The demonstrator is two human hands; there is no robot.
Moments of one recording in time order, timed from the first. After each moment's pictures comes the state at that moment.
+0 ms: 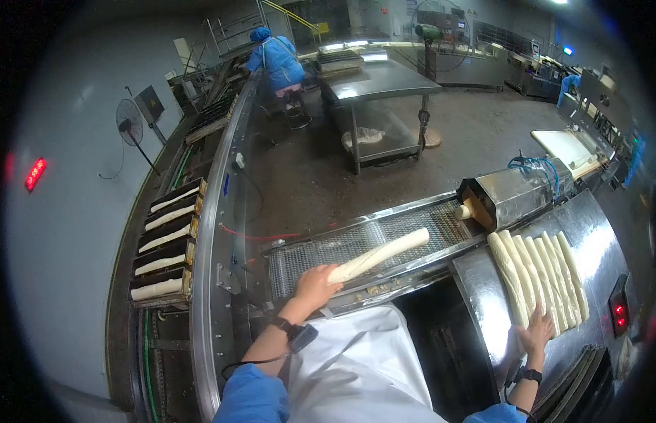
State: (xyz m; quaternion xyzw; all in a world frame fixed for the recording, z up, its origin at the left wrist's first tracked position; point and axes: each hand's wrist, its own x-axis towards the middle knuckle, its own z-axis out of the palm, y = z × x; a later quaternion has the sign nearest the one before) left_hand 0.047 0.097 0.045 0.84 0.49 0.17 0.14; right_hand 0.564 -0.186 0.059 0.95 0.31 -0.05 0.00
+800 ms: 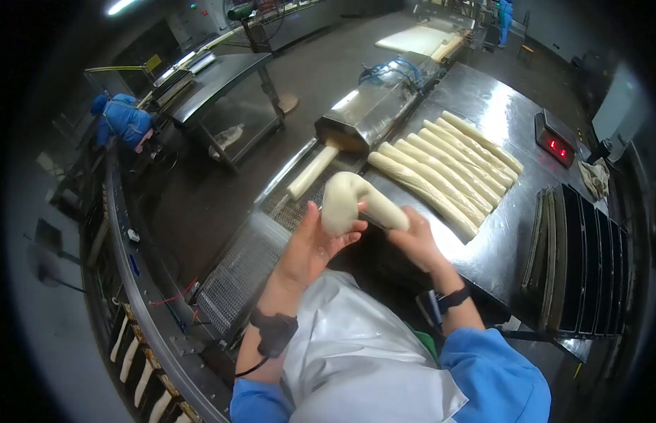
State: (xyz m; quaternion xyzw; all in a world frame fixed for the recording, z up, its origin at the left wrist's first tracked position) left_hand 0.246 0.073 0.244 0.40 0.08 0.10 0.91; right_hand 0.416 -0.092 0.164 0.78 0.33 -0.23 -0.47
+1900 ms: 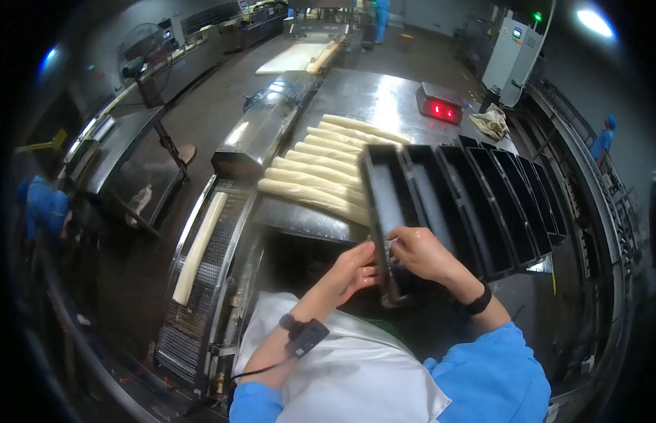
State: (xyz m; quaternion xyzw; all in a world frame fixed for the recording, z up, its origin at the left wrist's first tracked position) left_hand 0.283 -0.084 0.177 0.34 0.10 -0.22 0.91; right_hand 0.349 -0.251 0.289 0.91 0.31 -0.10 -0.25
